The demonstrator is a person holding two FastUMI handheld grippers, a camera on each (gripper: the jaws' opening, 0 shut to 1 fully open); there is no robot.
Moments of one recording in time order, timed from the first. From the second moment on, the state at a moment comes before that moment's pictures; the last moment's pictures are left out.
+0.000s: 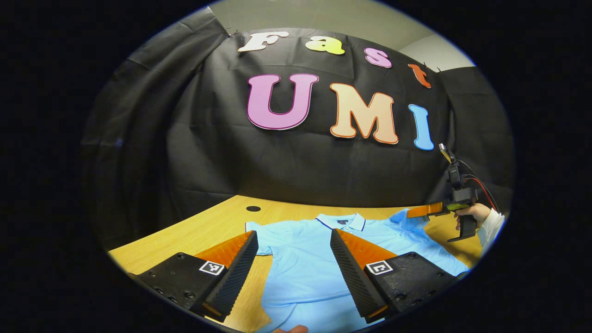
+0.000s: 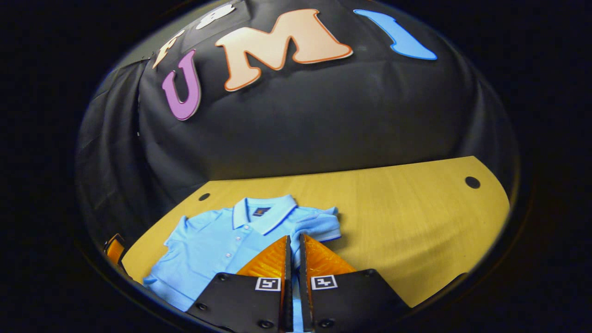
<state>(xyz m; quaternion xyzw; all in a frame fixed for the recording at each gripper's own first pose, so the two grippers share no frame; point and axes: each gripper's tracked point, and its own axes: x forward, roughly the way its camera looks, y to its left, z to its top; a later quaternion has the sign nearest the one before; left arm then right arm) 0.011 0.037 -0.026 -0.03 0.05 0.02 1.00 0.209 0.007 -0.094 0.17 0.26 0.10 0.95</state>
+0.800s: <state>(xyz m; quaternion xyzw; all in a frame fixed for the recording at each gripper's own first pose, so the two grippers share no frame) 0.016 0.071 -0.034 -0.05 0.07 0.04 1.00 0.166 0.068 -0.095 0.12 0.27 0.18 0.94</state>
